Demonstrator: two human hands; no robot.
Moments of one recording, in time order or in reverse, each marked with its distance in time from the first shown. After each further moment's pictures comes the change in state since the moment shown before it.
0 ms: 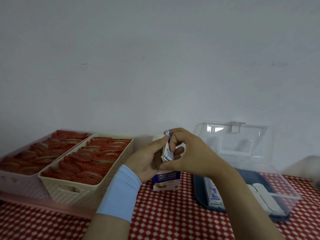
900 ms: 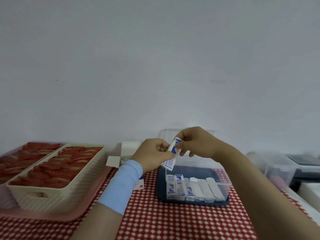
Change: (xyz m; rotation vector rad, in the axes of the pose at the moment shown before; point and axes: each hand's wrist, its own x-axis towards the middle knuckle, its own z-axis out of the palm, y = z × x) left_hand 0.017 -0.031 0.096 1.083 0.129 0.180; right_hand -0.048 0.003 -0.129 -0.061 -0.057 0.365
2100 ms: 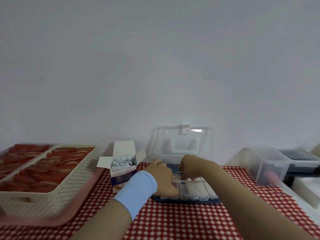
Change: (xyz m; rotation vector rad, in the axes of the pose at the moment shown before) left_hand 0.017 -0.041 0.061 1.151 -0.552 0.247; right_hand 0.034 0.097 0.045 -0.624 -0.274 0.318
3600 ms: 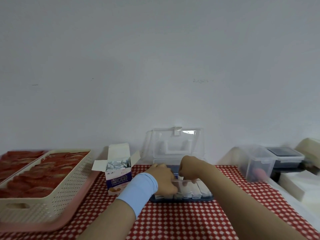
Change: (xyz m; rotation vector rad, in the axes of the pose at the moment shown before) left_hand 0.002 0.020 -0.009 -0.113 -0.025 -0.023; right_hand -0.007 0.016 0.004 -0.019 0.034 0.113
